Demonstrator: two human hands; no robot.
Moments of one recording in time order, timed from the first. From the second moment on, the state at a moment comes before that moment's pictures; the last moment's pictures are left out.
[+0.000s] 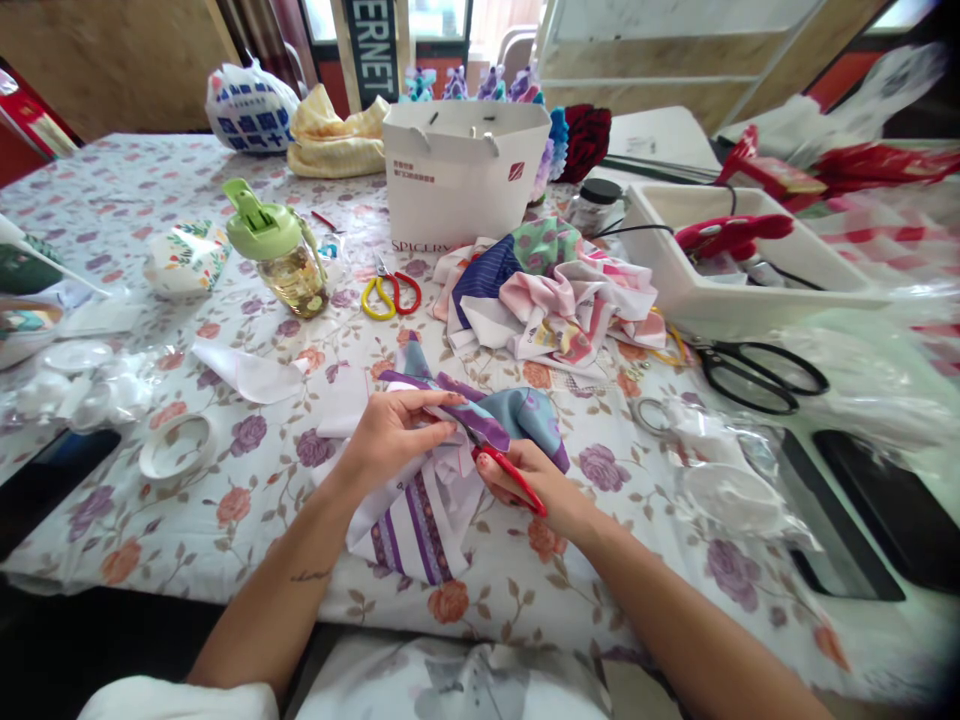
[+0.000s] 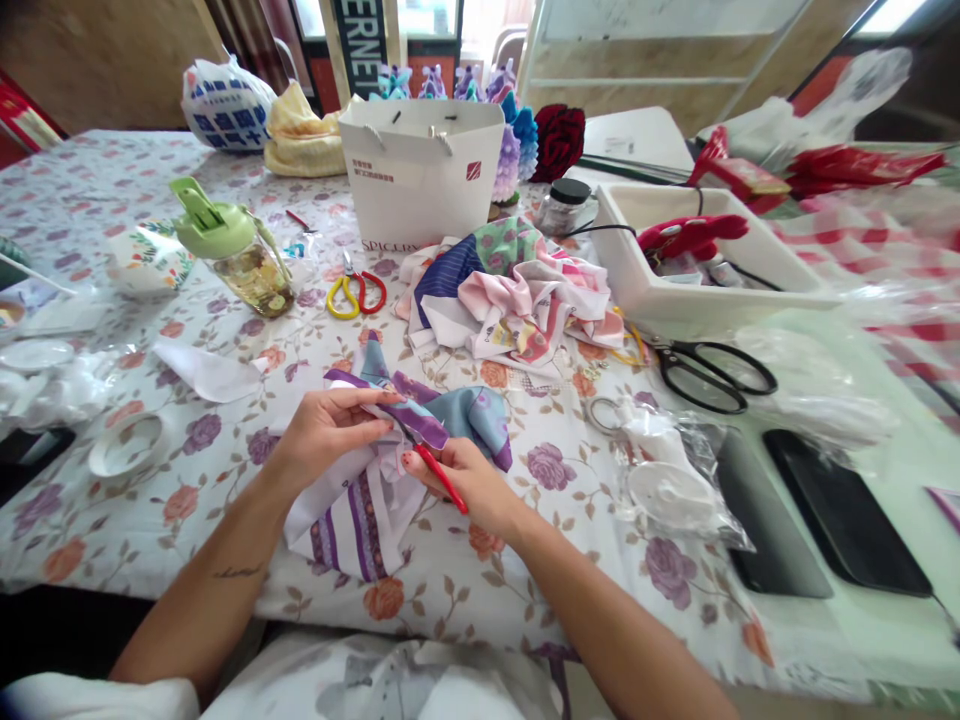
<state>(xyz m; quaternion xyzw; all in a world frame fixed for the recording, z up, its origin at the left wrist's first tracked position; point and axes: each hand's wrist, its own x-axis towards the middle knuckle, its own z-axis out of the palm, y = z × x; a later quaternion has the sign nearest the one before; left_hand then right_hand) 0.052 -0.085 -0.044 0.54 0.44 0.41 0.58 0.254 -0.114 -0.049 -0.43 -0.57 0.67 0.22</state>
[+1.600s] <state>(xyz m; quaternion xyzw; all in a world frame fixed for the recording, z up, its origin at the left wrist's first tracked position) 0.055 -0.086 -0.041 0.53 0.44 0.41 0.60 0.253 -0.114 -0.044 -0.44 -0.56 0.66 0.22</state>
